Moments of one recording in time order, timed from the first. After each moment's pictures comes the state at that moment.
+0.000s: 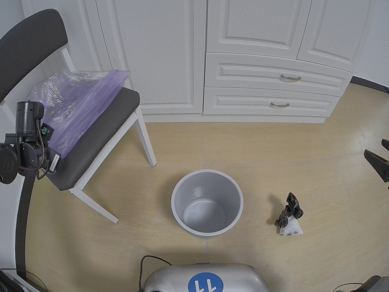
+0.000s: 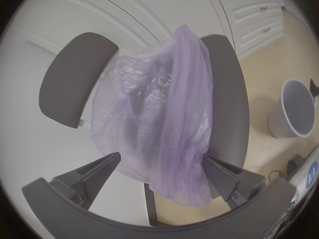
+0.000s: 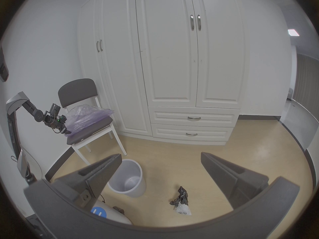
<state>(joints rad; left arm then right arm) -0.03 1.59 -0.89 -0.20 0.53 0.51 0.06 0.85 -0.59 -0.20 0.18 -0.06</state>
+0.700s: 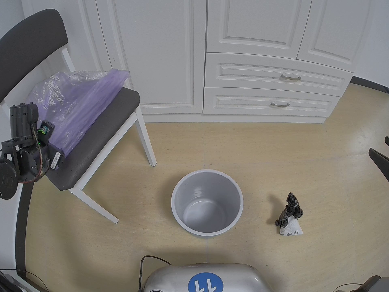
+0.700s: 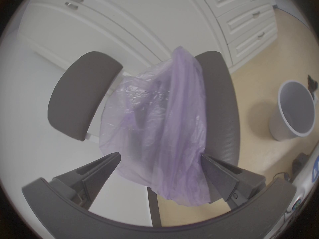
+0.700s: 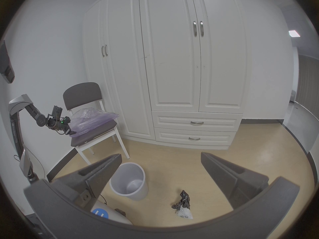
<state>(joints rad) -0.07 1.54 -0.77 -0.43 0.53 0.60 0.06 0.81 -0.59 -0.20 0.22 -0.06</state>
